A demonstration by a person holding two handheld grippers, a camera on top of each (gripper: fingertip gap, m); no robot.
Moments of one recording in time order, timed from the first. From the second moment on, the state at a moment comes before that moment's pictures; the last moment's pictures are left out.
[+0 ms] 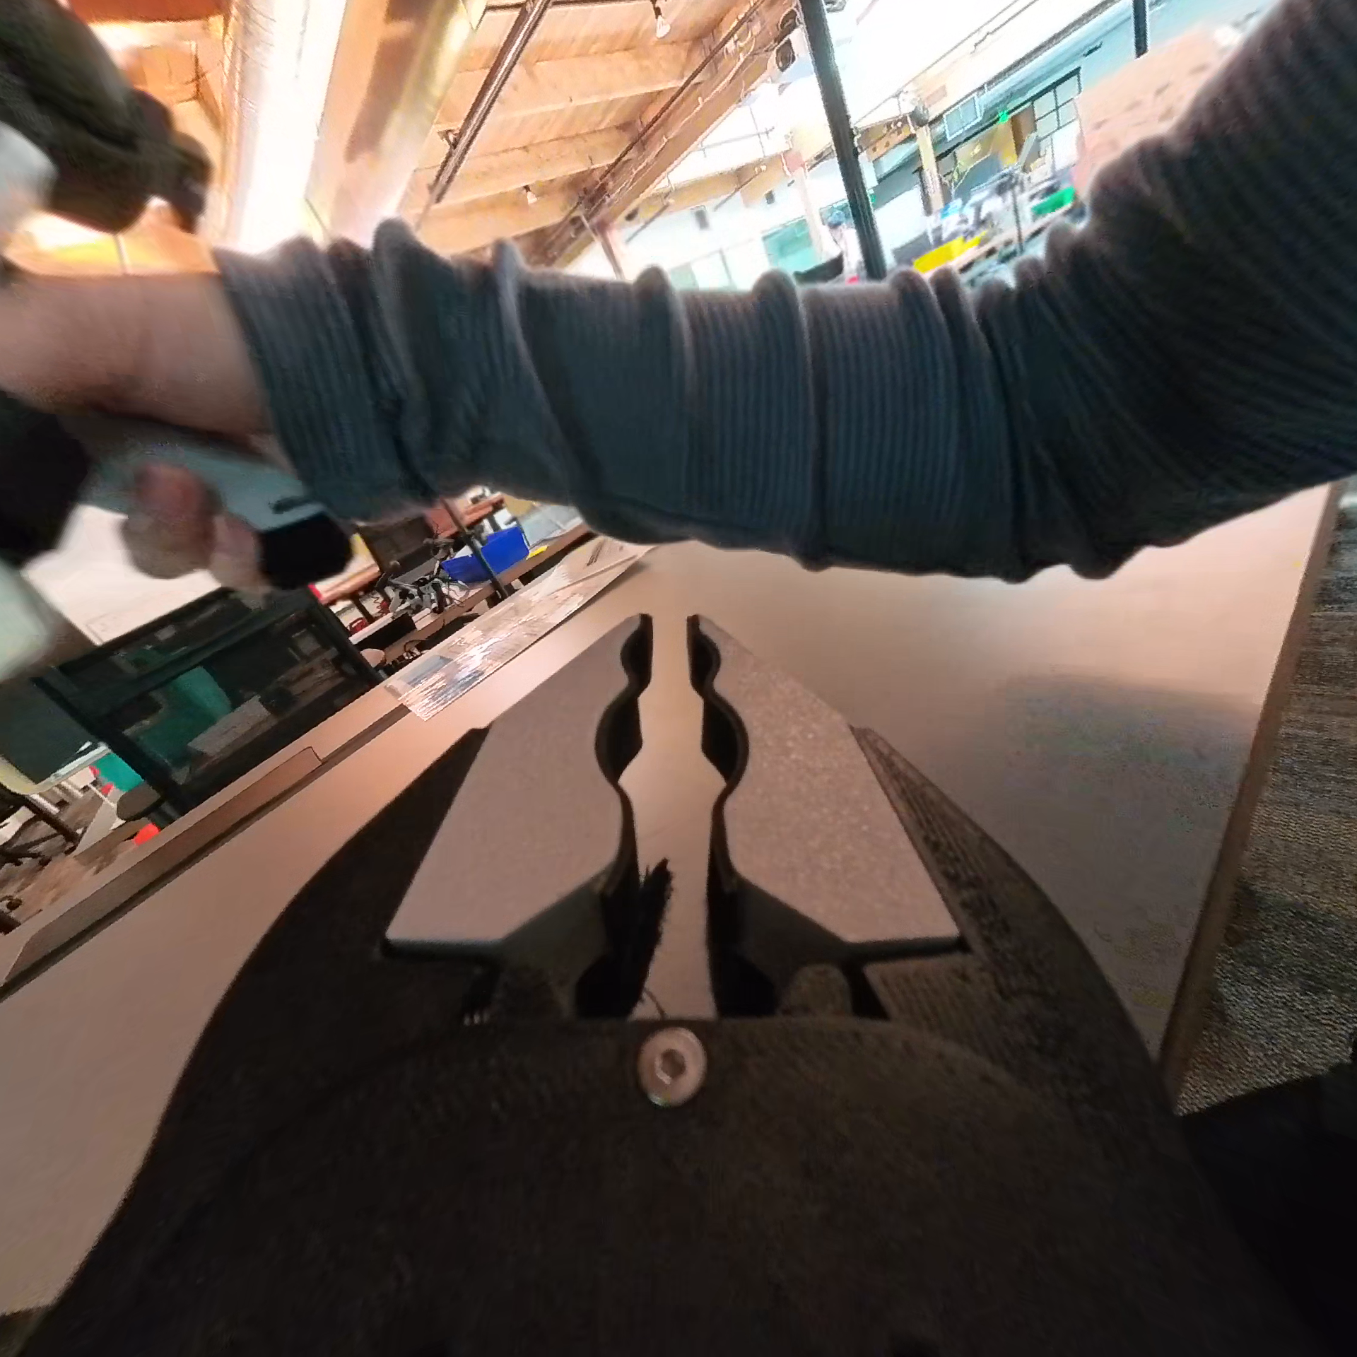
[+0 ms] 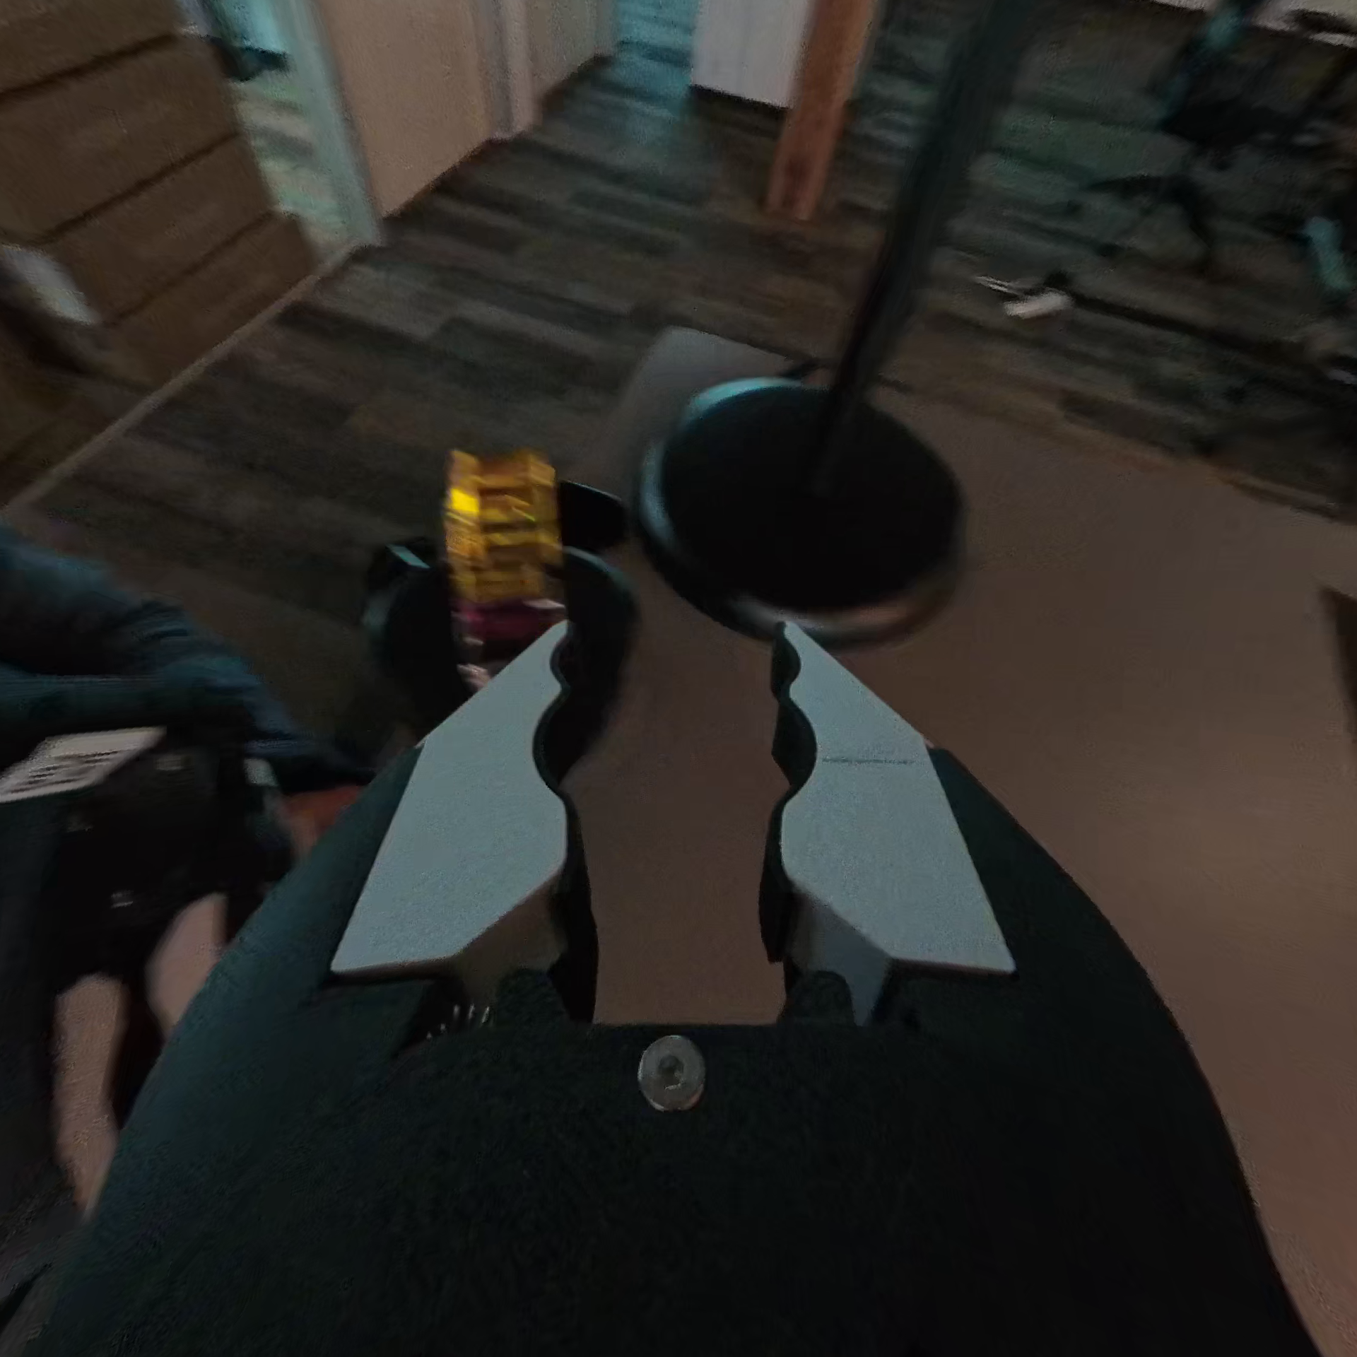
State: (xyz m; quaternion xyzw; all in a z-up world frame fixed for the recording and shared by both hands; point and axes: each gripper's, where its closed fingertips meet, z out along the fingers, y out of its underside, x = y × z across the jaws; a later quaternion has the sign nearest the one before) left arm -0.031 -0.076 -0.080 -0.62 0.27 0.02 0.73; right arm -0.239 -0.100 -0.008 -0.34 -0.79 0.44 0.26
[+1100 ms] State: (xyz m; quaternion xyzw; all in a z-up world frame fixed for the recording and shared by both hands) left arm -0.028 -0.075 -0.080 -0.62 0.28 0.01 0.73; right arm -0.240 -0.140 0.024 -0.34 -0.77 0.52 0.16
